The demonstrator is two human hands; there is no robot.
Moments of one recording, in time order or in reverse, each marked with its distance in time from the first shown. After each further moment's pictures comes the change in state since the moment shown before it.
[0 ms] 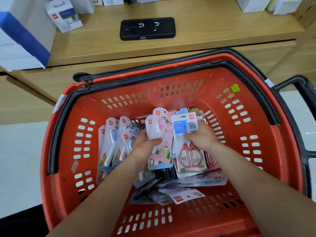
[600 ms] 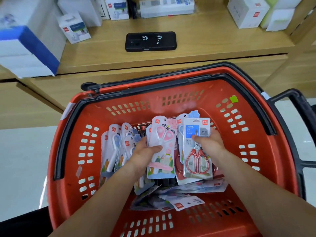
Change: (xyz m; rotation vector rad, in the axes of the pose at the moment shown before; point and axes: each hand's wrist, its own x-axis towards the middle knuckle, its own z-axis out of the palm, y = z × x) left_hand -0.006 -0.003 -0.010 0.027 -0.076 0.005; right_hand -0.016 0.003 -0.012 0.429 0.143 0.082
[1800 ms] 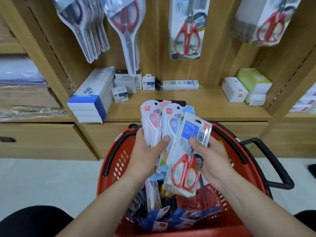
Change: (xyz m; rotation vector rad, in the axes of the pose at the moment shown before) left_hand -0.162 0.165 -0.005 -0.004 0.107 0.668; right_hand -0.150 -0.173 0.005 0.493 -0.320 -0.358
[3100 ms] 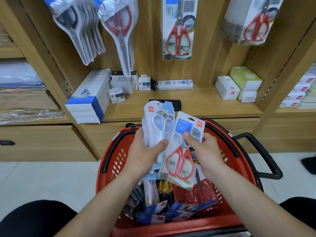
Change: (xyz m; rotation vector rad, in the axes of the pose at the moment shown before) left_hand -0.010 0.000 0.002 0.179 0.008 -0.019; right_hand -0.001 -0.001 0.000 -0.238 0.165 -0.013
